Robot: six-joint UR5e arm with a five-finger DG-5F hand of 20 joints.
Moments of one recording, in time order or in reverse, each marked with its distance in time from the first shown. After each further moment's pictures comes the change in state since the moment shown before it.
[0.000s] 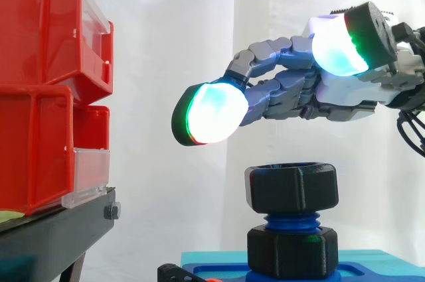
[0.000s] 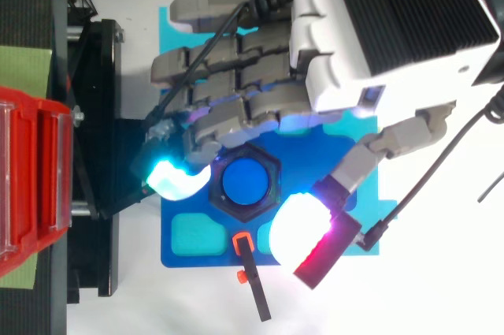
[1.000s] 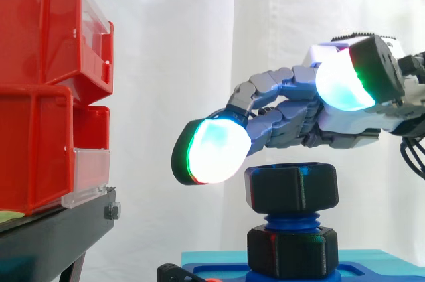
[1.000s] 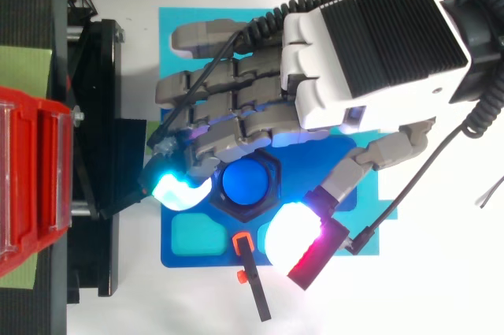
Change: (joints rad) arm 0.006 -0.019 -0.039 0.047 -0.001 0.021
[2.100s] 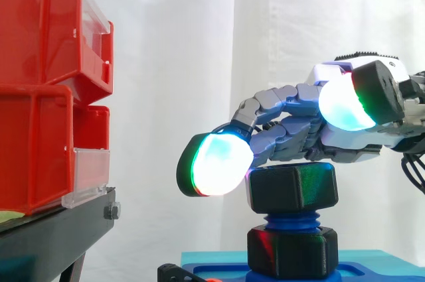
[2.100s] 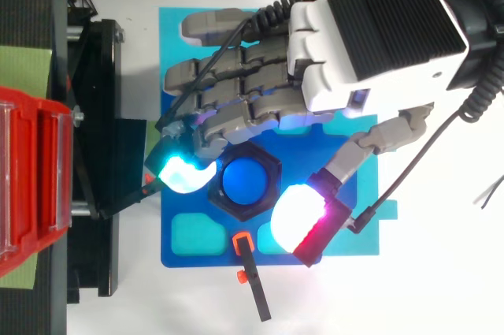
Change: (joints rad) arm -0.016 -0.006 -0.044 0.069 -0.009 0.011
